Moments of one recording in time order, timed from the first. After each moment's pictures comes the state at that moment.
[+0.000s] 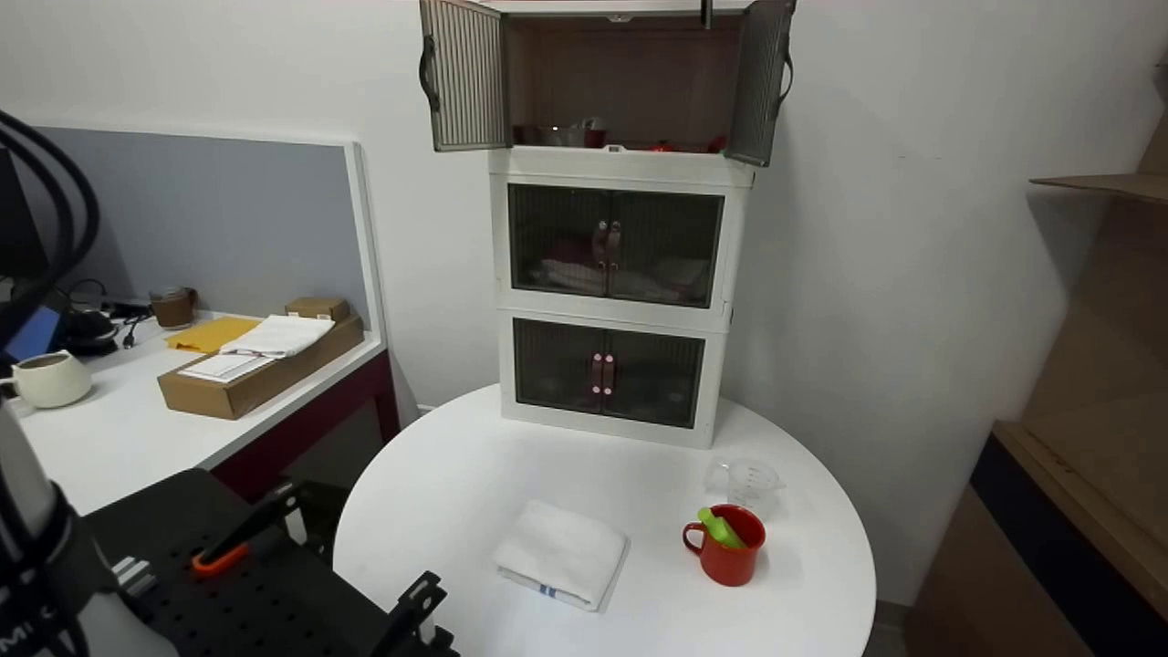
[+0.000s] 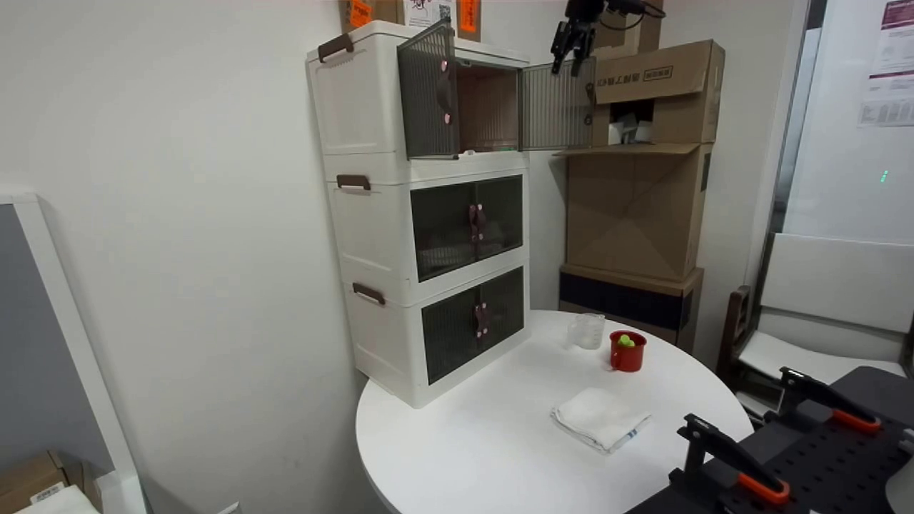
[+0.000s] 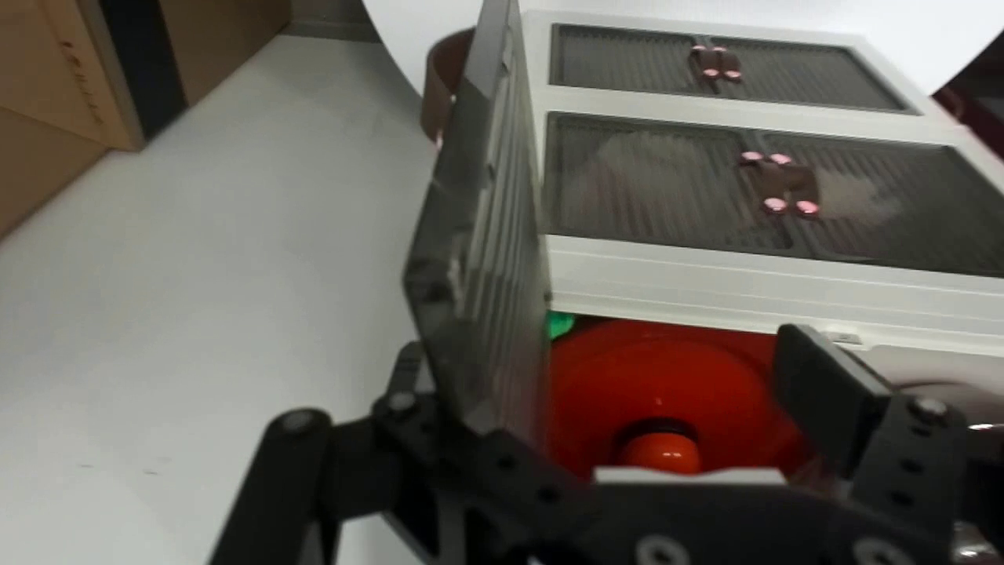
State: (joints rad) arm -0.23 0.42 -0.03 -1.05 0.14 1.84 -0.66
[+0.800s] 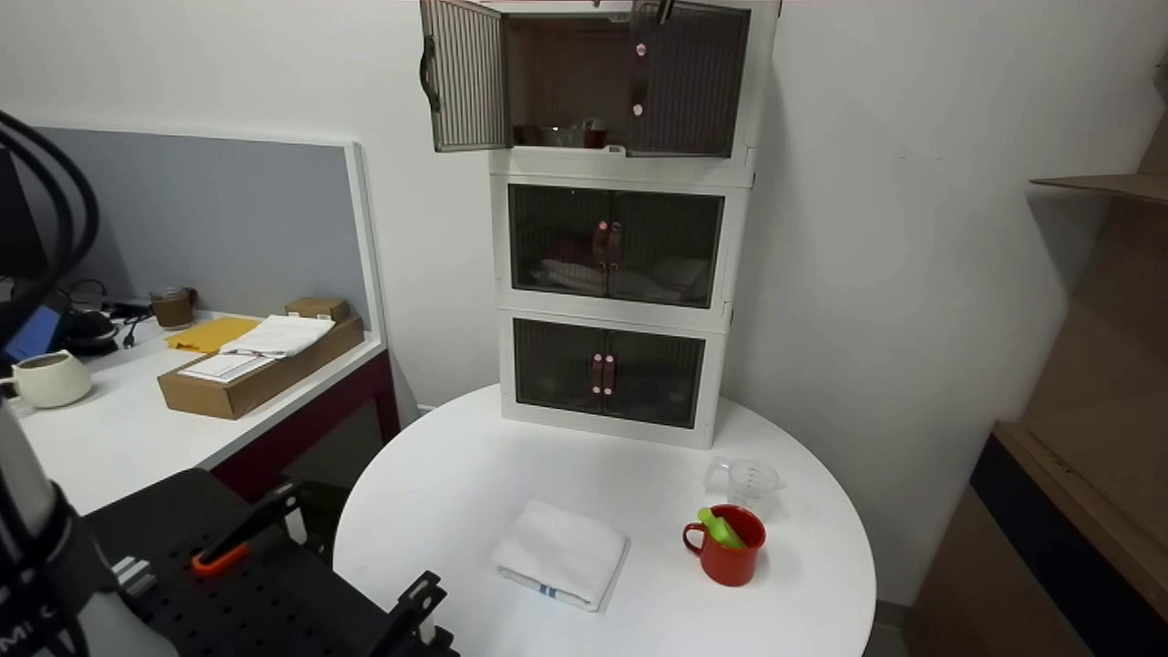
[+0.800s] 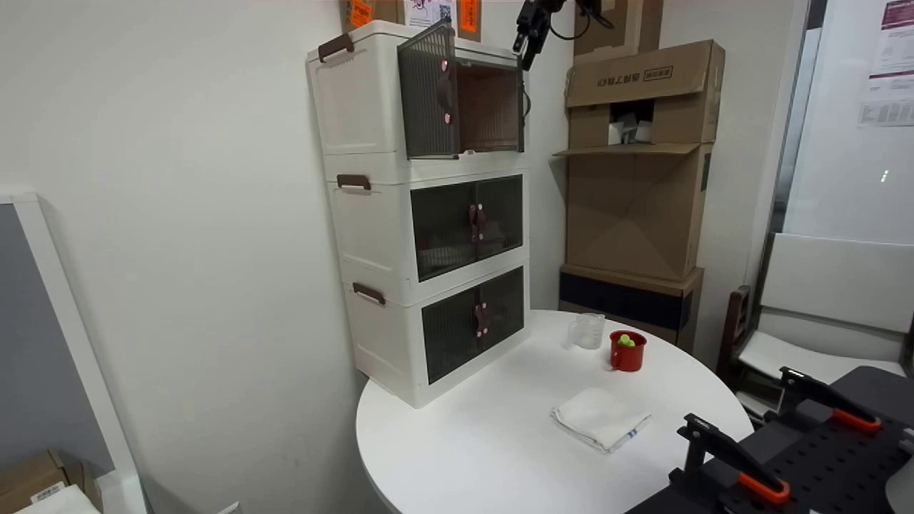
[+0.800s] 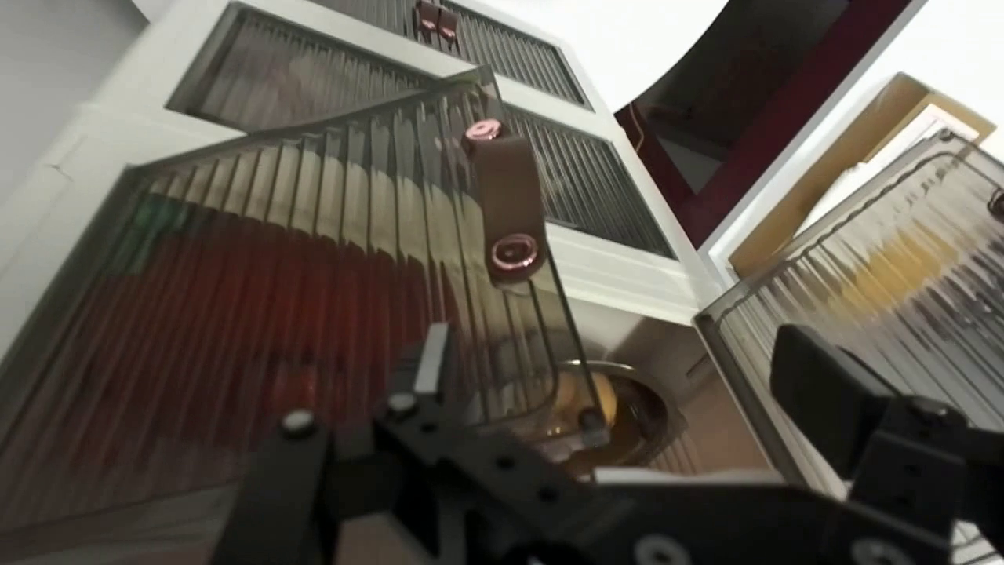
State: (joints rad) arm -0.23 0.42 0.11 -1.00 0.33 1.60 -0.83
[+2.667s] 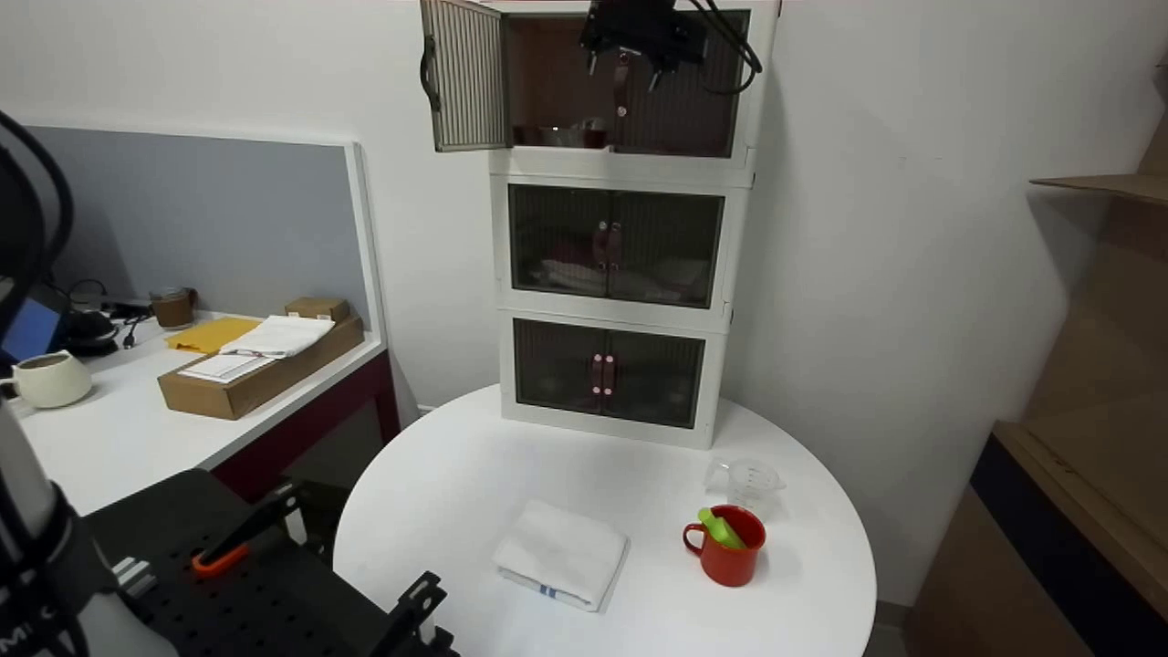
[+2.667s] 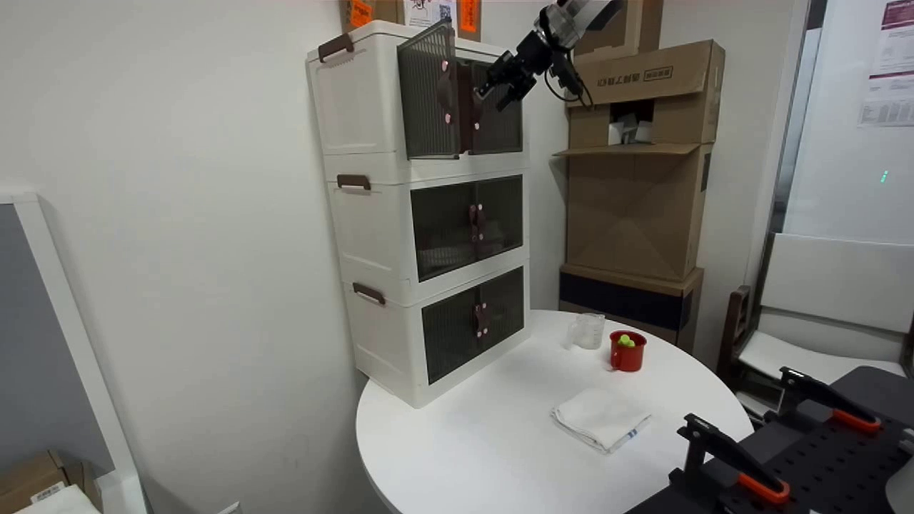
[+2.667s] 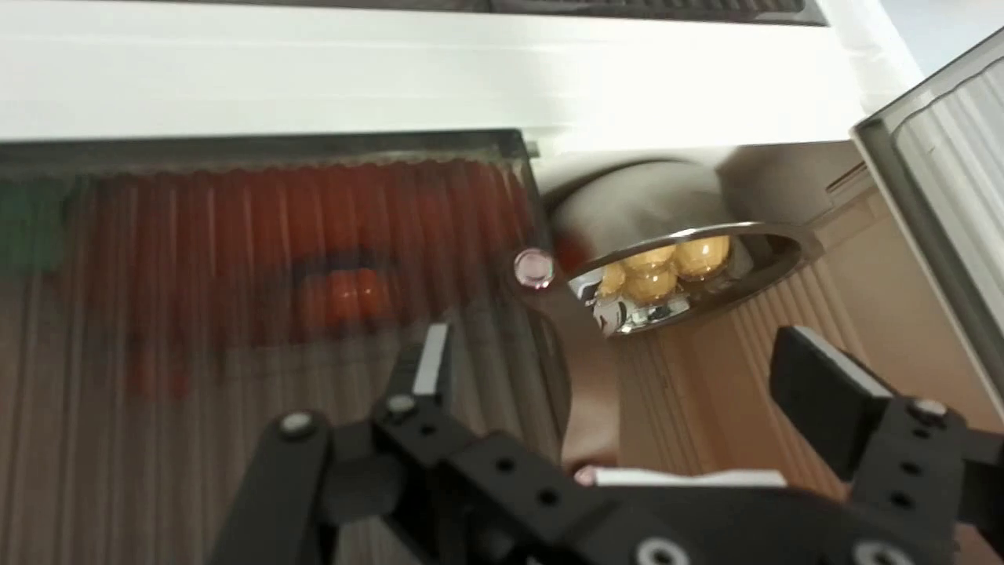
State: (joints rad) arm -0.23 0.27 0.16 -1.61 0.82 2.34 -1.02
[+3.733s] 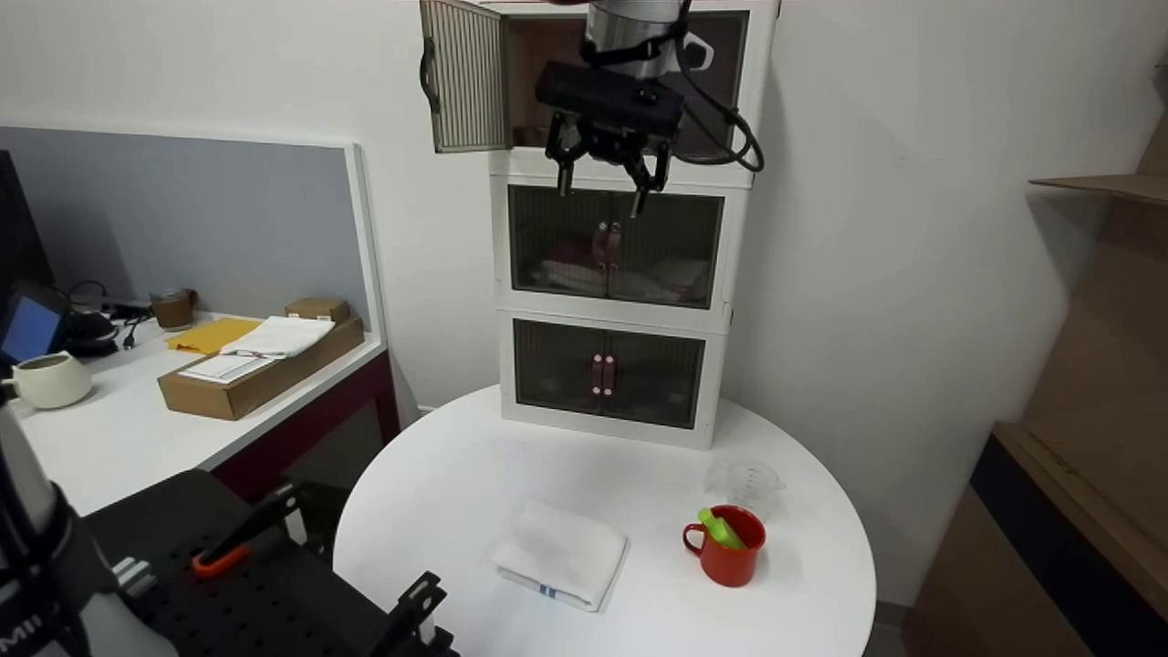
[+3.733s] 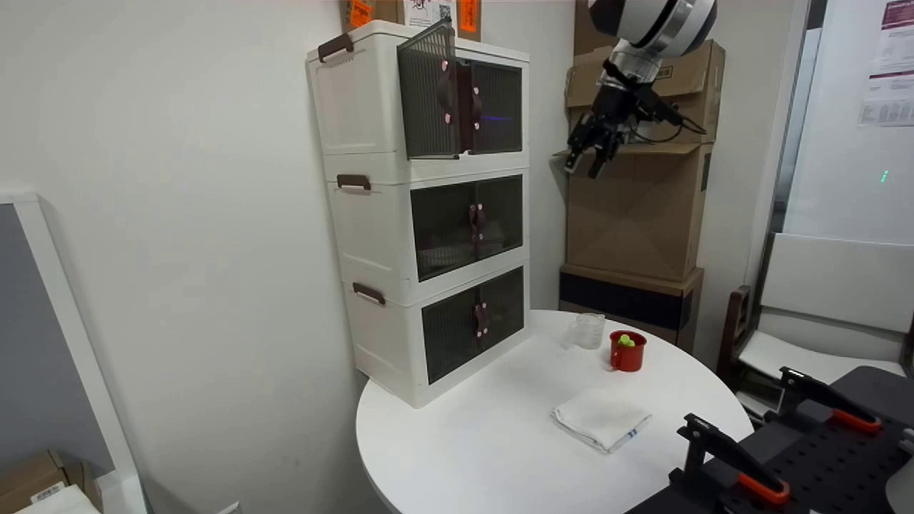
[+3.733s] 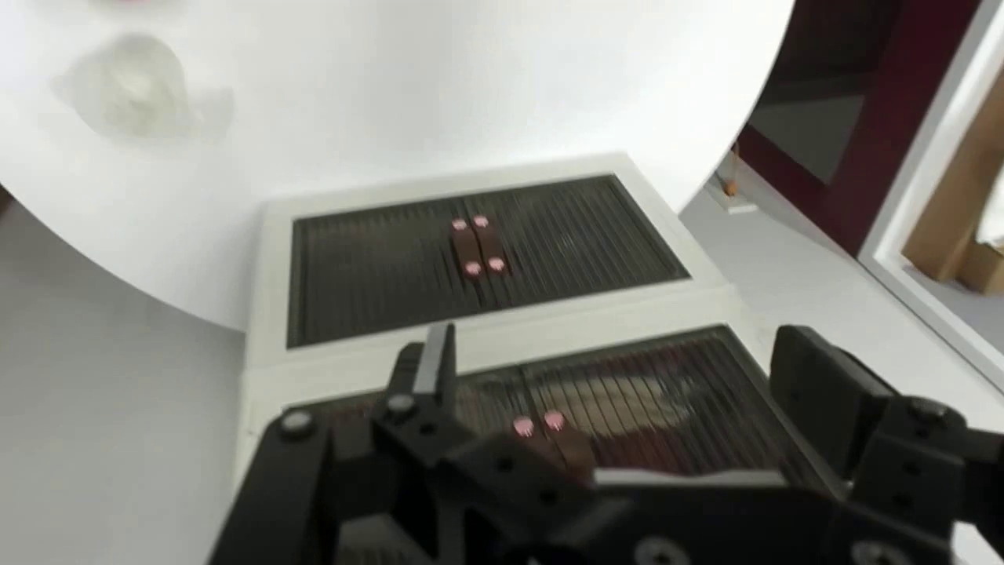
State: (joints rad) arm -0.17 -0.06 -0.04 -2.21 0.45 2.33 -0.76
